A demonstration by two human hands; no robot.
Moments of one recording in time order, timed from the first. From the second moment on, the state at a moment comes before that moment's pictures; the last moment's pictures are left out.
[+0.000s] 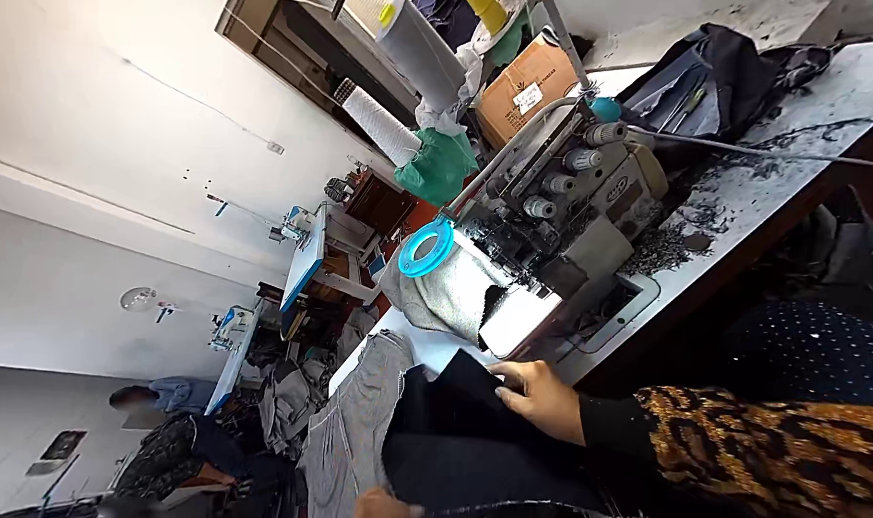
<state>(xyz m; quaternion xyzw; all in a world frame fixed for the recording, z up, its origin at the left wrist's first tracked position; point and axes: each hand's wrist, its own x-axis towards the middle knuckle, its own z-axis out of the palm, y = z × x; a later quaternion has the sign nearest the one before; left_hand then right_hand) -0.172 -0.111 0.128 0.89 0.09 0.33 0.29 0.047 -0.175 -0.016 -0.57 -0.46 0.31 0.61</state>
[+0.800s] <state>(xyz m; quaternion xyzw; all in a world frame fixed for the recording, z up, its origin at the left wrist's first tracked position) -0.154 -0.134 0.114 0.81 0.21 0.46 0.31 0.008 -0.233 0.009 -0.39 -0.62 0.20 0.65</state>
